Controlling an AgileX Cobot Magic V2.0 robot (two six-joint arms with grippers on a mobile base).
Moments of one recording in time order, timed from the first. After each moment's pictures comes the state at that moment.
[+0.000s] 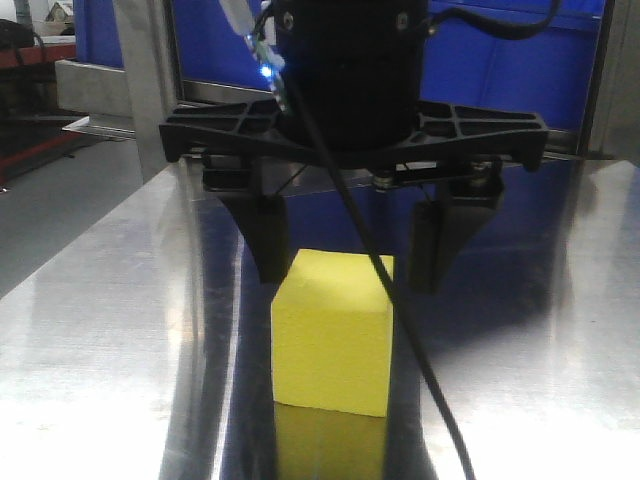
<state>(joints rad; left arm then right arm) -0.02 -0.01 0.00 0.00 0.00 -0.06 0.93 1.74 -1.35 -0.17 1.08 1.19</state>
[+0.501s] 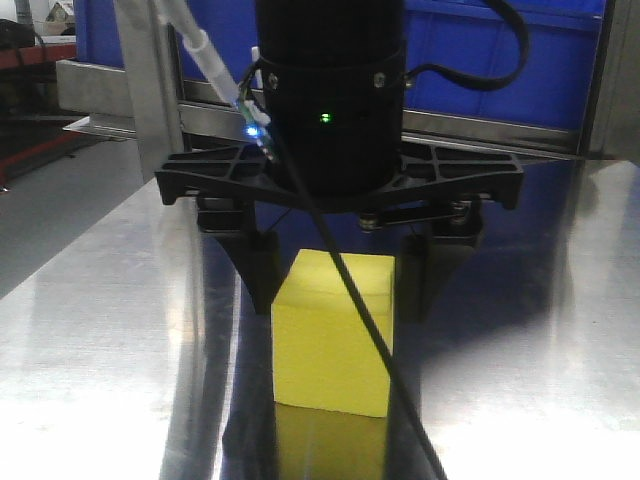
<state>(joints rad) -0.02 -0.01 0.00 0.00 0.00 -0.06 0.93 1.79 -1.34 -0.18 1.04 1.19</state>
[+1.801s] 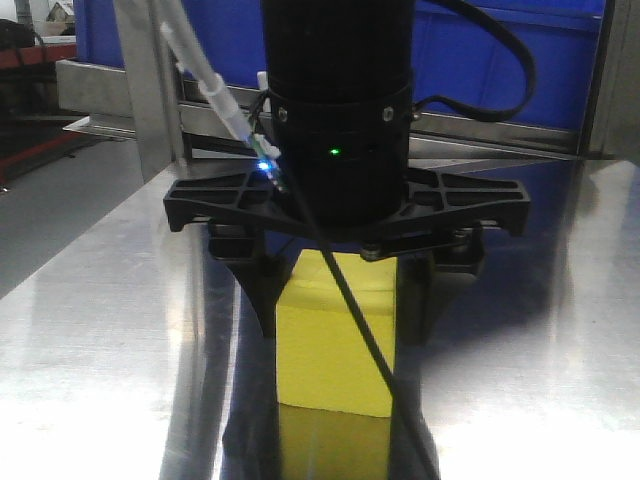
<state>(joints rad) -0.02 -0.01 0.00 0.00 0.00 -0.06 0.93 1.79 -1.30 -0.18 1.00 1.19</state>
